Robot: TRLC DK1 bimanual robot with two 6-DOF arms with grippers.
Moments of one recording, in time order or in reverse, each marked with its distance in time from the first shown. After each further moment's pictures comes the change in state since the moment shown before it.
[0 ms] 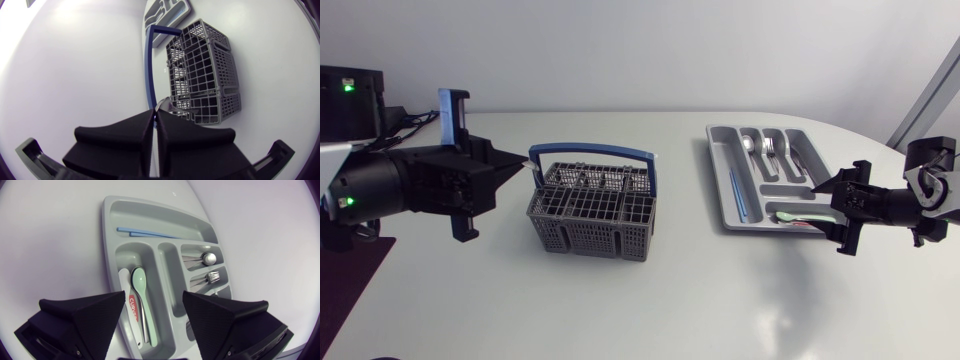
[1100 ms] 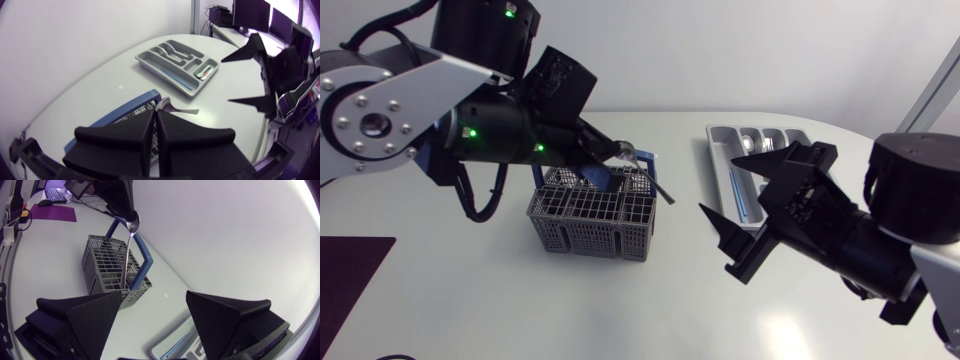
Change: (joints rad) left arm -0.341 0.359 0.397 -0.171 -0.103 -1.419; right arm 1.048 -0.795 -0.310 0.161 0.619 1.023
